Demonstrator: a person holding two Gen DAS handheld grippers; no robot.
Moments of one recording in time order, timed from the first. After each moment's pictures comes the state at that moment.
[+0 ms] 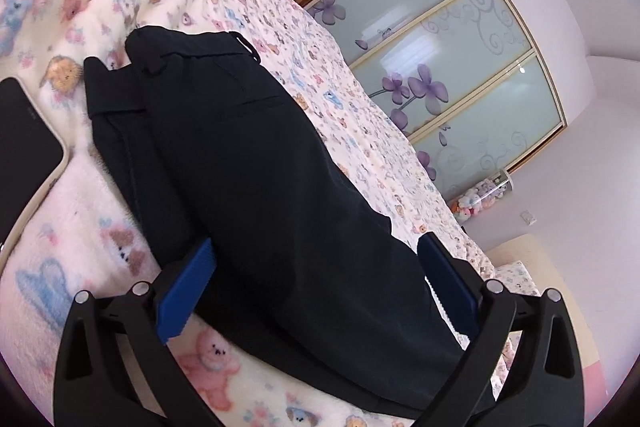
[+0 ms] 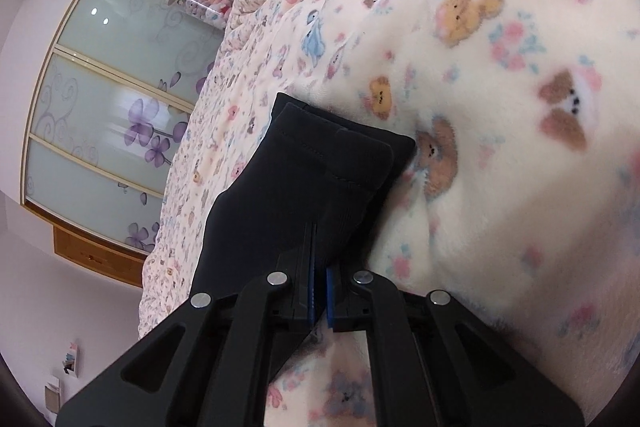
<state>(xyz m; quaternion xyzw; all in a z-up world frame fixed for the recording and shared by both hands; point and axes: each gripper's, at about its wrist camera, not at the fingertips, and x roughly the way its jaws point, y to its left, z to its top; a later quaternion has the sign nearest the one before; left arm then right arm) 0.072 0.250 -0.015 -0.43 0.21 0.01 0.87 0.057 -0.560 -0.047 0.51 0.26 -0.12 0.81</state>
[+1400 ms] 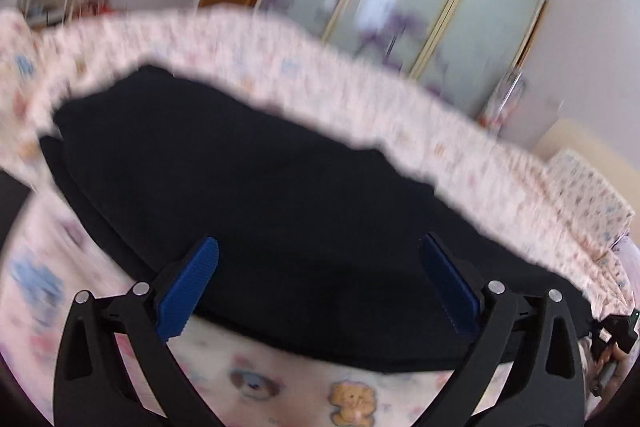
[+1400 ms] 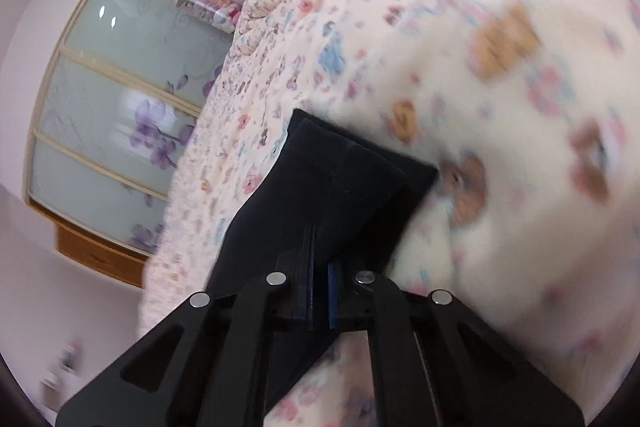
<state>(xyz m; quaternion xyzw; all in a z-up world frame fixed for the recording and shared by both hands) 0.092 0.149 0.004 -0.22 0.29 0.02 0.93 0.083 -0.558 -0.025 0.45 0.26 -0.13 0.85</state>
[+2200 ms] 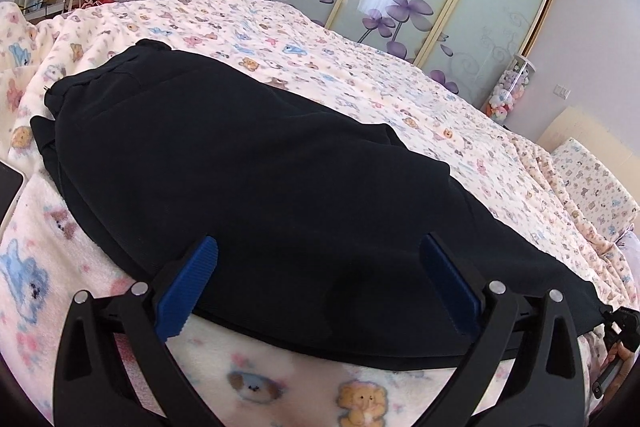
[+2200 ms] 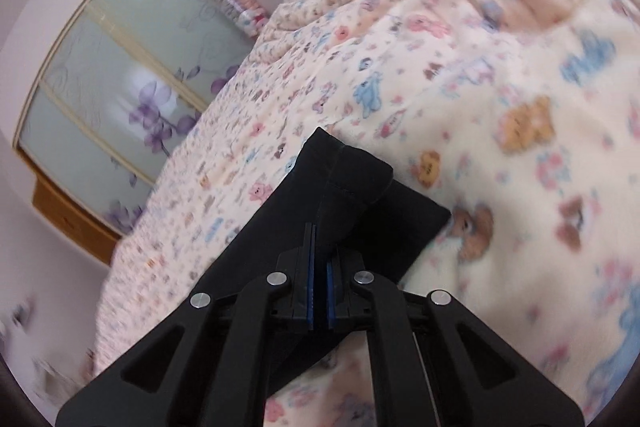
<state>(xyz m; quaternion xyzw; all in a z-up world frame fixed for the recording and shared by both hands) 0.096 0.149 -0.002 -0.21 0.29 0.02 0.93 0.071 -0.558 -0.017 0.41 0.26 -0.14 0.87</state>
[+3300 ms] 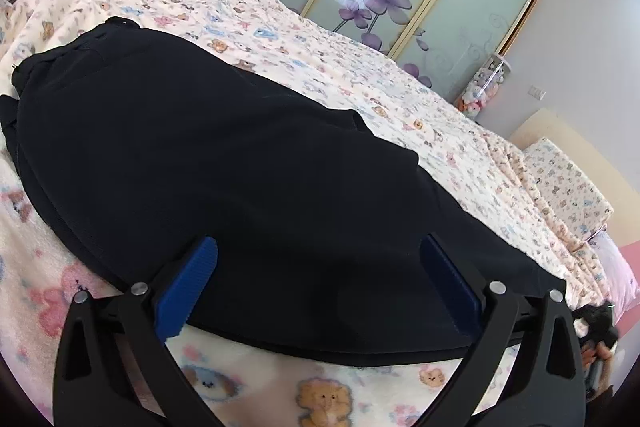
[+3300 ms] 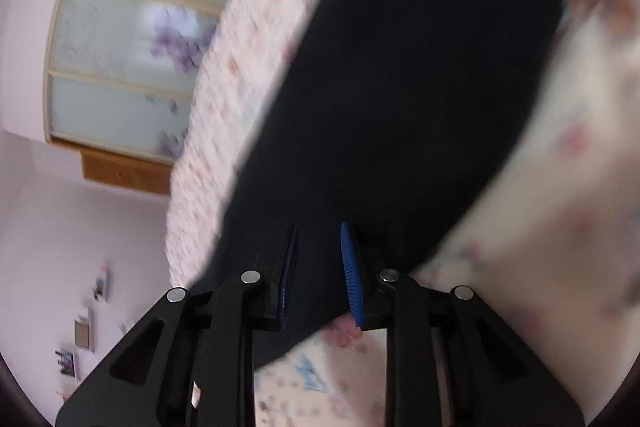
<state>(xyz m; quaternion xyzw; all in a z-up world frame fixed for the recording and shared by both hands) 0.106 0.139 -0.011 -0.24 0.30 -0.04 0.92 0.078 -0.553 -0.038 0.53 0.29 0.02 0.80</state>
